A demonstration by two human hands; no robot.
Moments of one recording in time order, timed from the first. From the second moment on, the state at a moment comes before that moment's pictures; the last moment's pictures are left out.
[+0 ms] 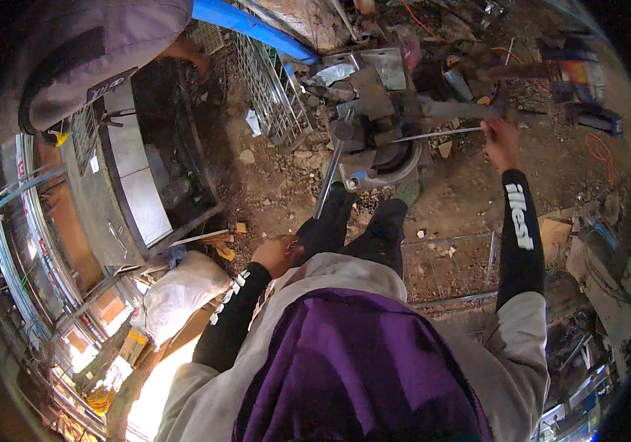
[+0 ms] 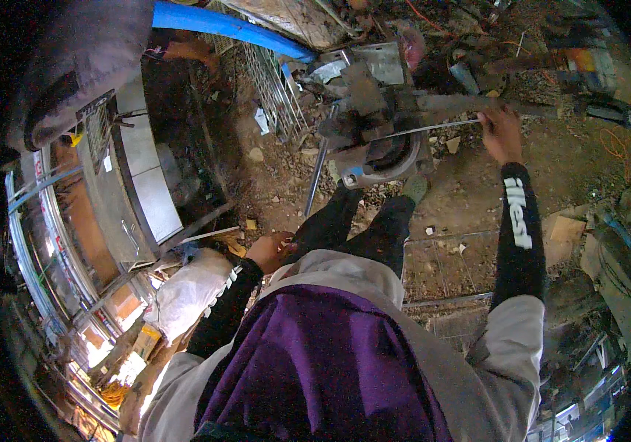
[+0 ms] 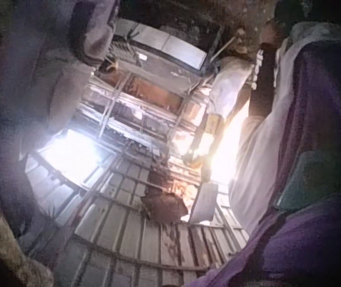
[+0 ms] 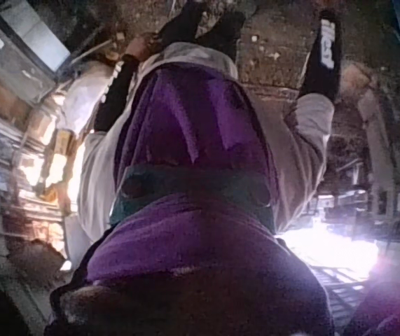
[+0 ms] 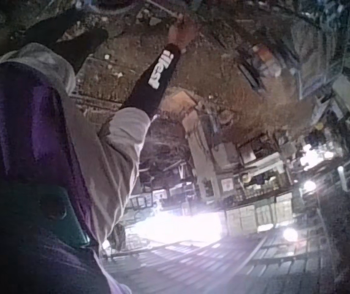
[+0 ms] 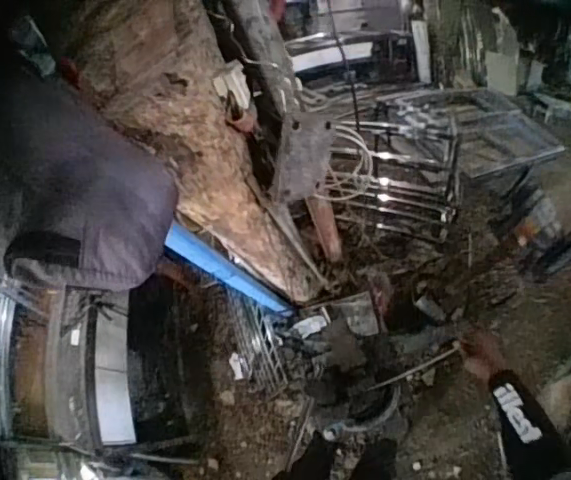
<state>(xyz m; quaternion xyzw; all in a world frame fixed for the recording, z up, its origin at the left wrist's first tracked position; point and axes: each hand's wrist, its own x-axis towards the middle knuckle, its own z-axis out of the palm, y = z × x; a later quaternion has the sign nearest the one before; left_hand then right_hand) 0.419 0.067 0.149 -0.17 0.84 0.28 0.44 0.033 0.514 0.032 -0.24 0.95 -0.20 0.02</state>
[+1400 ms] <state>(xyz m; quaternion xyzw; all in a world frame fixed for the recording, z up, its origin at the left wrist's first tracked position) 0.296 0.231 0.169 -0.30 0.72 0.62 -0.07 0.313 0.446 0.079 0.00 0.54 -0.70 0.47</state>
